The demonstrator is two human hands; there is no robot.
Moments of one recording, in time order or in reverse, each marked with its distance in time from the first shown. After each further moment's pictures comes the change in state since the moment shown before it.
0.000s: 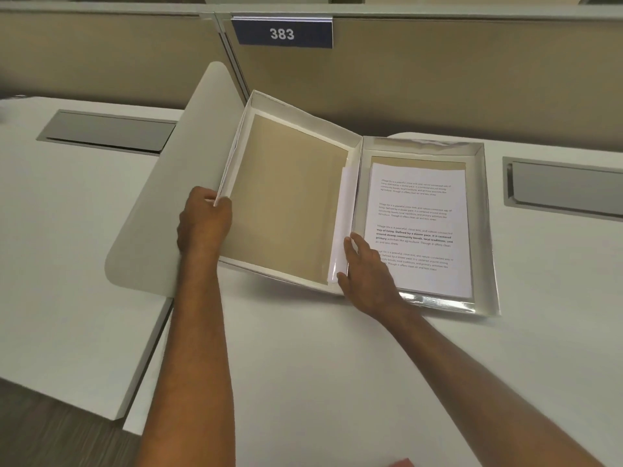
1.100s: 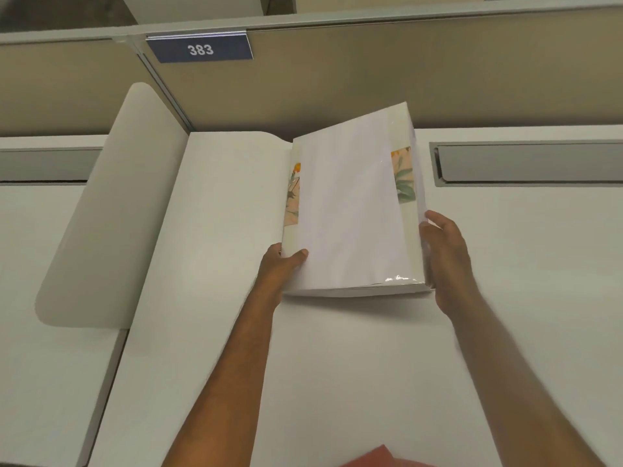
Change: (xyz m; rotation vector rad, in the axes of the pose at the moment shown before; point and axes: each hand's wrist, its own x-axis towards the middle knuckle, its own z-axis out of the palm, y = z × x) left_hand -0.101 -0.015 0.157 -0.258 -0.684 -0.126; right_hand -0.087 0.098 -0.110 1.212 0.548 0.537
